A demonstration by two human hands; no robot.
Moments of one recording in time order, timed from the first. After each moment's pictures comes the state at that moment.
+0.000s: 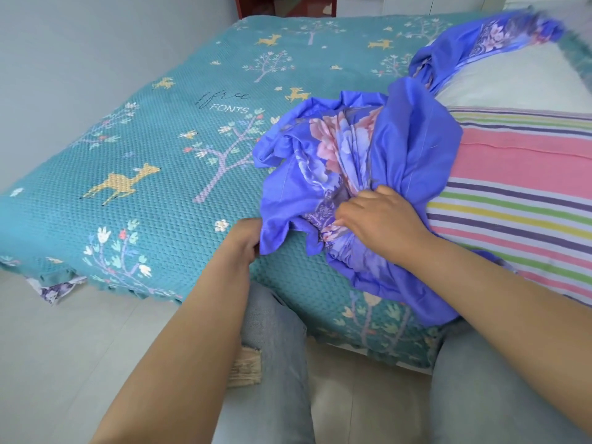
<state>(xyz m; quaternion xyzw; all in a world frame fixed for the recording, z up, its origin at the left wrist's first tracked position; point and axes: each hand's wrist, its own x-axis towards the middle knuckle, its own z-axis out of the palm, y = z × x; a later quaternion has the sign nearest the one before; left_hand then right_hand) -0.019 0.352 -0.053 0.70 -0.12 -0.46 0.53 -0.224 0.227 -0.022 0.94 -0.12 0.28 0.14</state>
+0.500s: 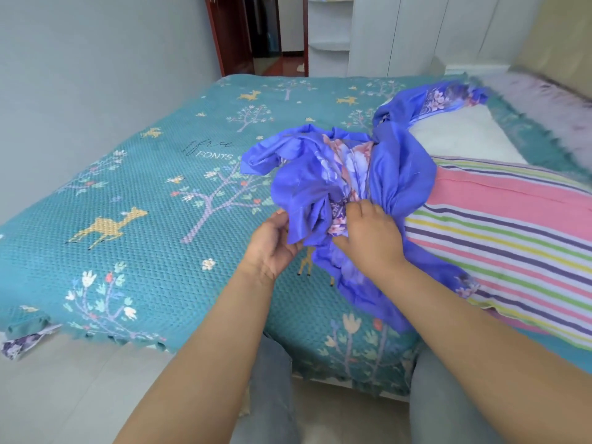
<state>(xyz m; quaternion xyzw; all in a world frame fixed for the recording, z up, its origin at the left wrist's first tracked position) -0.083 0.316 0.015 0.39 -0.17 -0.55 0.72 -0.232 0.242 0.019 0.88 -0.41 0.21 0.06</state>
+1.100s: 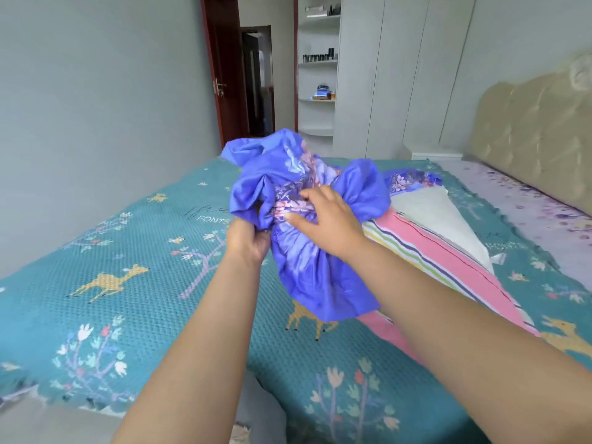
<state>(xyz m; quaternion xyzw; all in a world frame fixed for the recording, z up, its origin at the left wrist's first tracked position) -0.065 0.306 0.139 0.34 -0.20 -0.35 0.85 -0.203 0.242 0.149 0.89 -0.27 0.37 -0.08</state>
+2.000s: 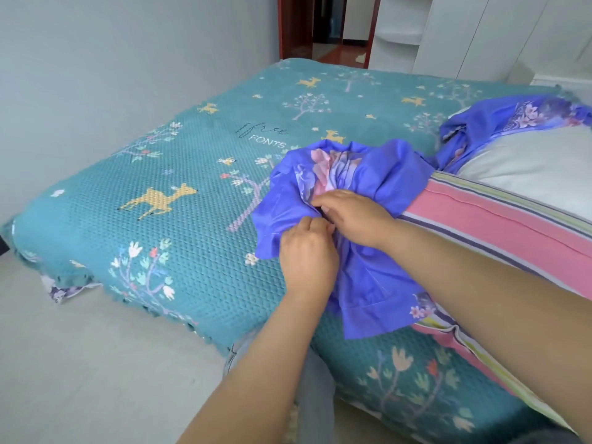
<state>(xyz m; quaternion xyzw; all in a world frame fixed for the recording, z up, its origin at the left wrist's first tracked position) -0.055 0.331 -0.014 0.82 -0.38 0.24 0.36 -0.091 0.194 0.021 0.98 -0.10 0.11 -0.10</state>
